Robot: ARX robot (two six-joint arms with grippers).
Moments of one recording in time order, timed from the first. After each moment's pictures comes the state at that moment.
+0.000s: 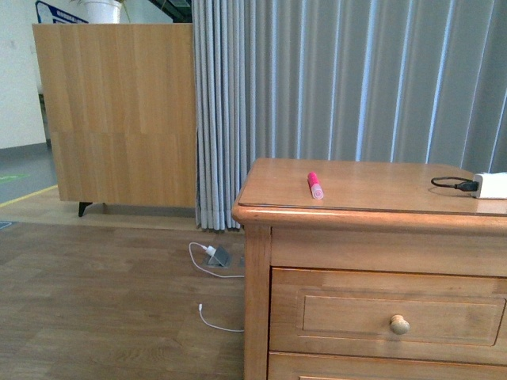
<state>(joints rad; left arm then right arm) 0.00 0.00 0.02 0.00 0.00 0.00 0.00 0.00 0.01 0.00 0.00 0.00</state>
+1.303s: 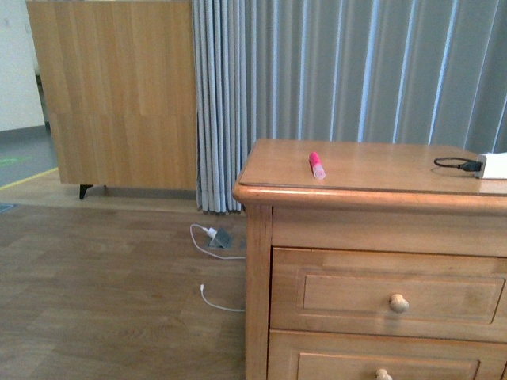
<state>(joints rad) 0.00 0.00 0.02 0.00 0.00 0.00 0.04 0.70 0.21 0.17 -0.03 0.18</state>
